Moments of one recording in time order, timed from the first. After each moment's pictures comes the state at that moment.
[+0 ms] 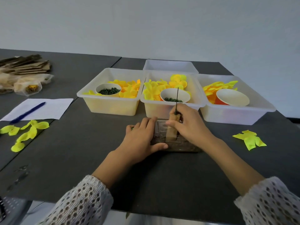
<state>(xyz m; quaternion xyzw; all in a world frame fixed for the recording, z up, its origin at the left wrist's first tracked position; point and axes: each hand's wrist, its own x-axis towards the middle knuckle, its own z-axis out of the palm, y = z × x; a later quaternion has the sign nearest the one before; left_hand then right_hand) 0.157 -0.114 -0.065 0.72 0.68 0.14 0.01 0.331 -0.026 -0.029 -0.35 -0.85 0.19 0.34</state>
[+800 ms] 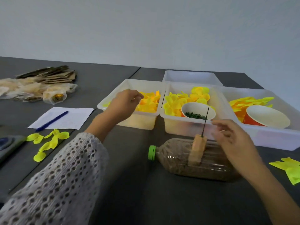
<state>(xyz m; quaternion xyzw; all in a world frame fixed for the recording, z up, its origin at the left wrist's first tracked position) 0.030 -0.052 0.022 0.61 0.73 0.32 0.02 0.360 -0.028 -0.022 -0.44 -0.75 0.29 0.41</state>
